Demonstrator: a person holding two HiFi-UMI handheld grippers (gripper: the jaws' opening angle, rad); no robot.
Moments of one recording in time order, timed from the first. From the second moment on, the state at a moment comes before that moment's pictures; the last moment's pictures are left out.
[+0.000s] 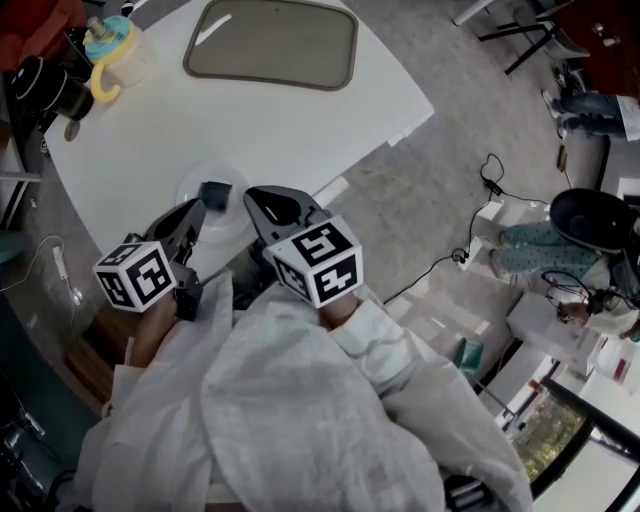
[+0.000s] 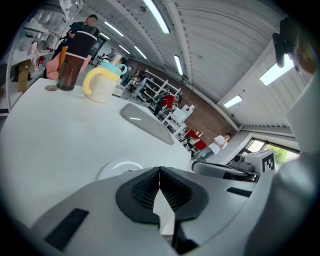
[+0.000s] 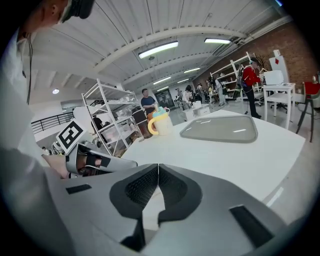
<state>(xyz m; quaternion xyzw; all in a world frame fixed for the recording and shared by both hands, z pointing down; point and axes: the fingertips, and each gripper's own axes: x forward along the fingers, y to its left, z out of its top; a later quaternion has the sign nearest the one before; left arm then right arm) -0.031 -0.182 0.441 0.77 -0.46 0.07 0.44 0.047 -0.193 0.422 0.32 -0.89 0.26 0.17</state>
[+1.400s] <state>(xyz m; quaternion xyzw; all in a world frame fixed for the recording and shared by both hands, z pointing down) -0.052 -0.122 0.498 0.72 -0.43 0.14 0.53 0.018 -0.134 0.478 0.32 -0.86 0.33 0.23</state>
